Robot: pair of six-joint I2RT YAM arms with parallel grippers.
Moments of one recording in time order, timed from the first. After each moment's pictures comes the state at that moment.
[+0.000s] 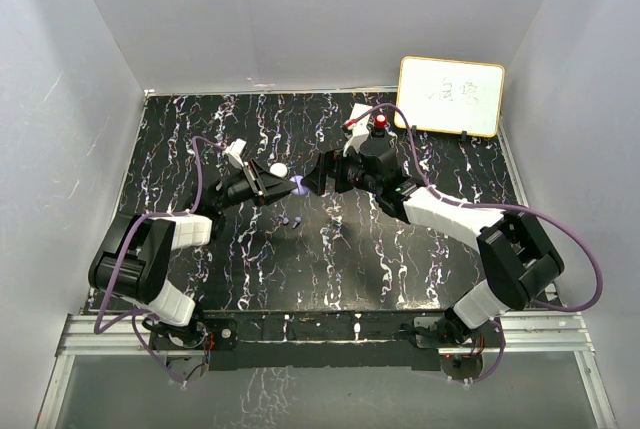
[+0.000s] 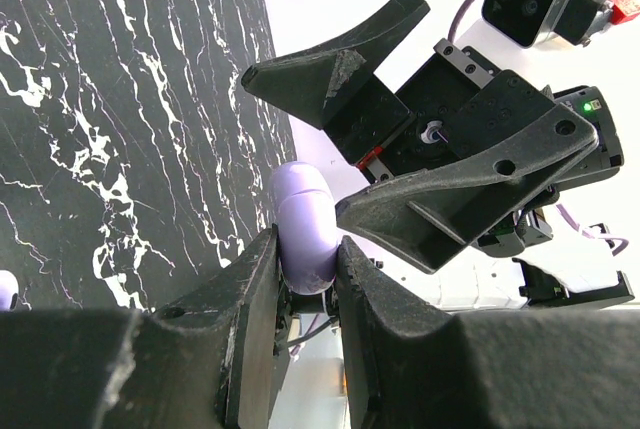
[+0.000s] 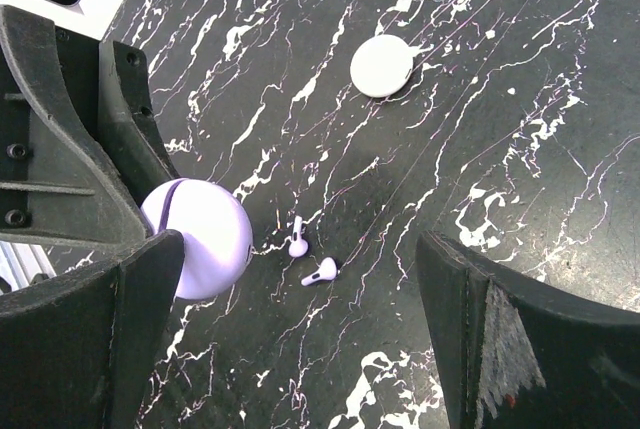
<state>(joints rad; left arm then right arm) -0.26 1.55 0.50 0.98 0.85 -1.26 0.62 1.52 0.92 0.25 -0.24 0.45</state>
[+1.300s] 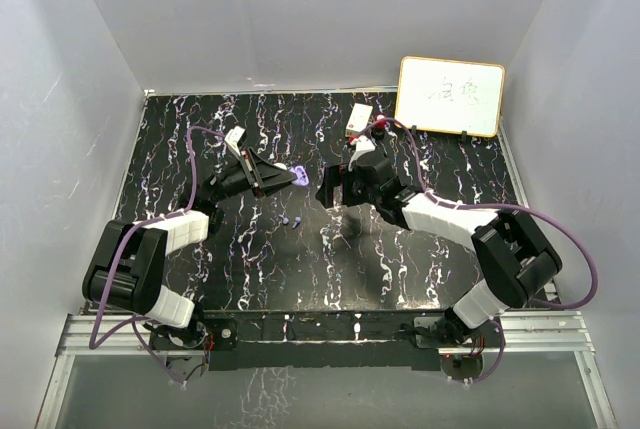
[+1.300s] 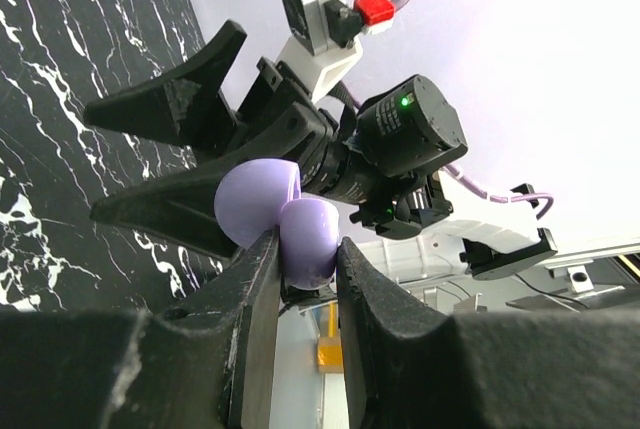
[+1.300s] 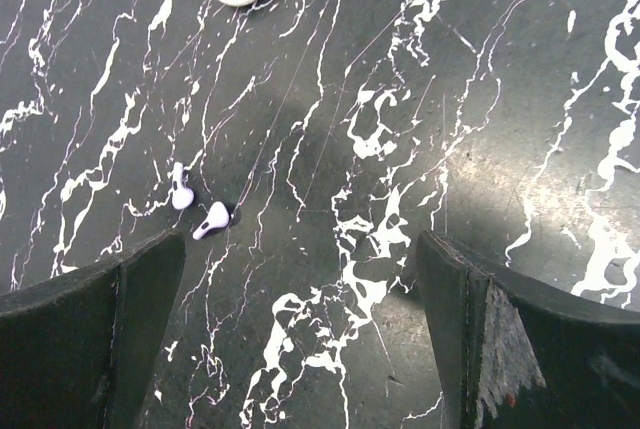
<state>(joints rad) -0.25 1.48 0.55 1.01 0.91 -1.36 0.62 1.54 0.83 0.15 -0.09 0.42</state>
